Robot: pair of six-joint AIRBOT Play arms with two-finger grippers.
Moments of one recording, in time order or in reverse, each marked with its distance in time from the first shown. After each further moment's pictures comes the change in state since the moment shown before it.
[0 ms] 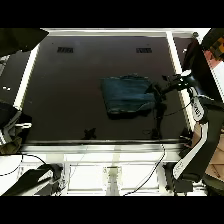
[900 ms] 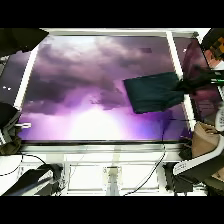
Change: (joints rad) left arm 0.000 0.000 0.000 -0.001 -0.002 0.000; right arm -0.348 0.342 -0.002 -0.173 0.069 -0.021
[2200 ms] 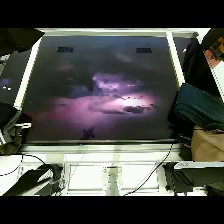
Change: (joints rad) left arm 0.056 0.001 0.000 0.030 -0.017 0.000; right arm -0.391 0.156 0.375 0.114 0.027 0.132
